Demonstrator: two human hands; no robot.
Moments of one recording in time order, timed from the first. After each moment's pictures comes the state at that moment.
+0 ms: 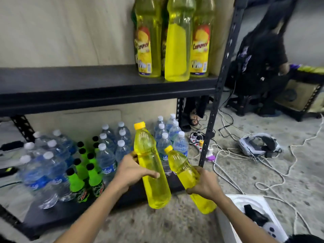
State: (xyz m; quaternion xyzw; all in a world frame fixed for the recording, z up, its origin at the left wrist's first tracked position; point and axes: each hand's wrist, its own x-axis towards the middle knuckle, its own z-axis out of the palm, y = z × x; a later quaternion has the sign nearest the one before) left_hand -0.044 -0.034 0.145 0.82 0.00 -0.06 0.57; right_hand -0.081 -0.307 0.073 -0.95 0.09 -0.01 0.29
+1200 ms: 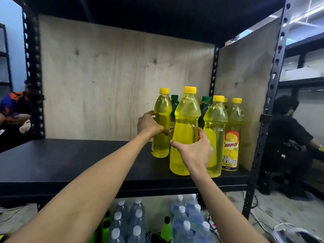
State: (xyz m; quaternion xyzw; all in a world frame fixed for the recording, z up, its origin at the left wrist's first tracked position) left_hand 0.172 -0.006 0.477 0.84 -0.05 0.27 0.47; right_hand 0.060 -0.143 0.427 -0.73 0.07 -0.44 0.52
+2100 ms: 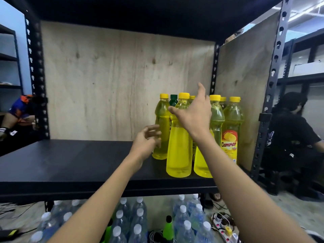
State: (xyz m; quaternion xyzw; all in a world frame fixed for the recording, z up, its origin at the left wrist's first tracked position) left_hand 0.120 -0.001 0.425 0.67 -0.16 0.13 0.72; right_hand 0.062 -0.155 0.525 -0.79 -0.04 -0.47 0.39
